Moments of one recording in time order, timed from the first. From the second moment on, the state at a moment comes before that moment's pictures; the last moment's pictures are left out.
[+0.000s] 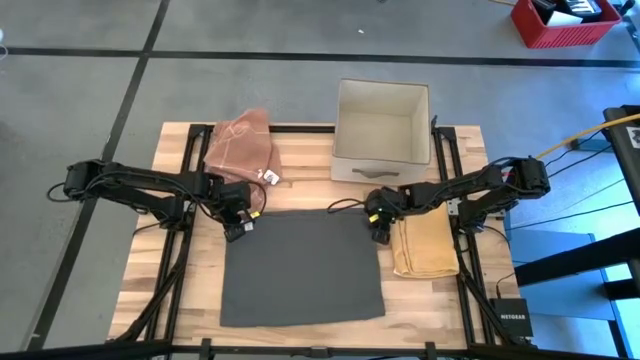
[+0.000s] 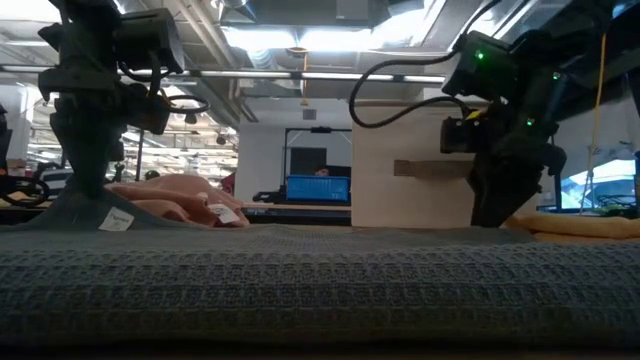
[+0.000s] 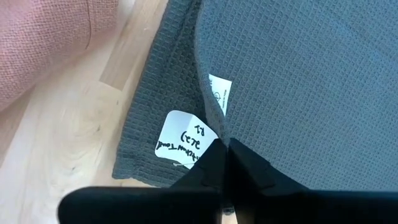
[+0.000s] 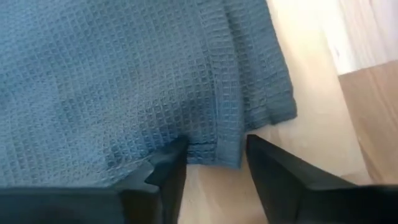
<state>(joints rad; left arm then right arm) 0.10 1.10 0.56 -0.77 0.15 -0.42 -0.04 1.46 0.60 -0.27 -0.01 0.22</state>
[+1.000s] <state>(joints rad) -0.07 1.08 0.64 -0.87 0.04 -0.58 0.04 1.31 0.69 -0.53 0.09 0.18</state>
